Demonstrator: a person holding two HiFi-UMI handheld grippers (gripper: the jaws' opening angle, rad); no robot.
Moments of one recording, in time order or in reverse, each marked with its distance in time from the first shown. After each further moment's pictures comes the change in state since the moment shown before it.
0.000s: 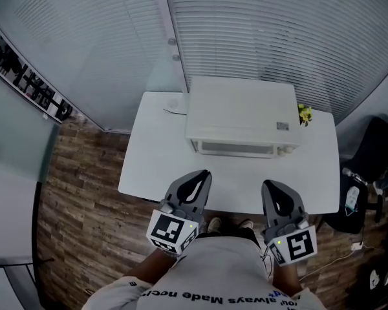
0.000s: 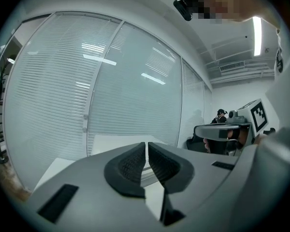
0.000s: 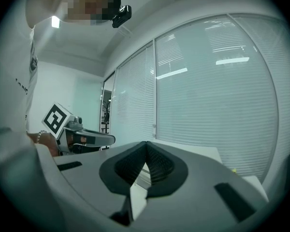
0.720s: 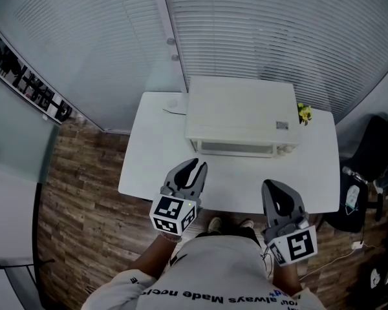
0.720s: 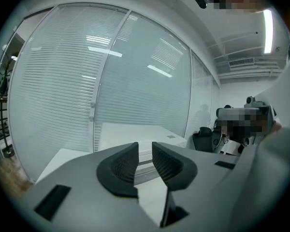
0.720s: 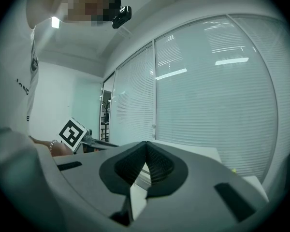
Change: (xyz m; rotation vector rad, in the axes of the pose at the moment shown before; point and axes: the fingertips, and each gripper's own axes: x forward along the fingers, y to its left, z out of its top) left arm 0.025 0.043 -0.042 -0.033 0.087 0.060; right arm -0.001 0.000 0.002 0.002 -0.009 -0.005
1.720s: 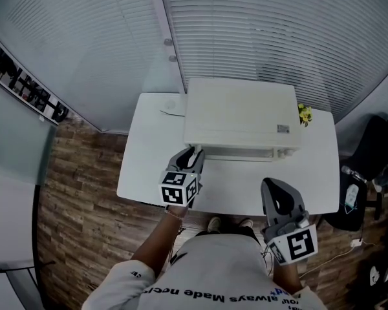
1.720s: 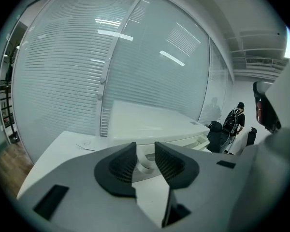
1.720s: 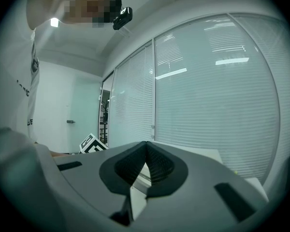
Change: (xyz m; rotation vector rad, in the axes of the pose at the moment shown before) left arm 0.072 0.069 -0.063 -0.091 0.153 0.082; right arm 0.020 -0.008 0.004 -0.002 0.006 -0.005
